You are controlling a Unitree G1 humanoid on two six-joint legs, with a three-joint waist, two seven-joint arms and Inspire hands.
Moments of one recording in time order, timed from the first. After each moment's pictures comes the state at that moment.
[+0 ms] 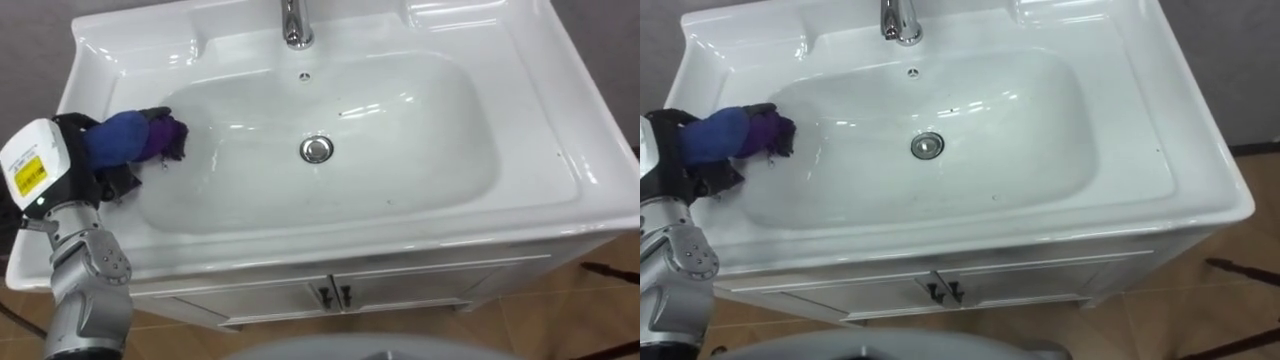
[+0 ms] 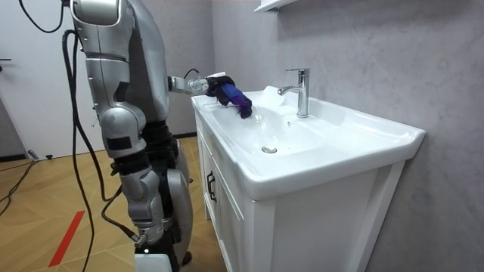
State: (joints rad) left arm 0.21 0.28 0.16 0.11 0.80 0.20 0.37; right arm 0.12 -0.26 -0.06 1.35 0.31 0.09 -0.06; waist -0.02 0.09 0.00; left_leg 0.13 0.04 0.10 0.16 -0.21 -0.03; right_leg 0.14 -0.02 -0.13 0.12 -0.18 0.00
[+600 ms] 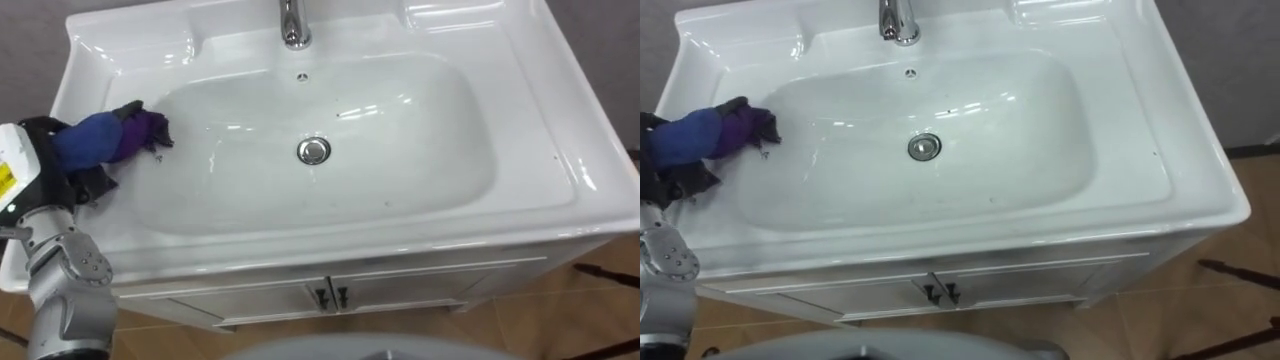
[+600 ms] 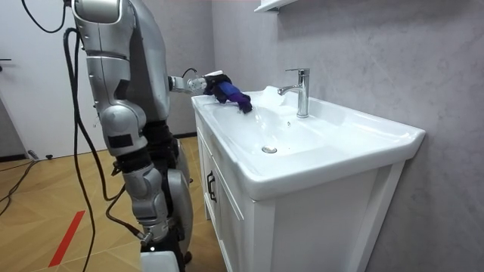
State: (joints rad) left arm 0.21 0.28 0.28 0.11 0.80 0.20 0.39; right arm 0.12 -0.25 -0.06 1.30 0.28 0.09 -0.07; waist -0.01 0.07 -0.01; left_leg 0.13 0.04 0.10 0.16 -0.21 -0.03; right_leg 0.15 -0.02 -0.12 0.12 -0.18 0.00
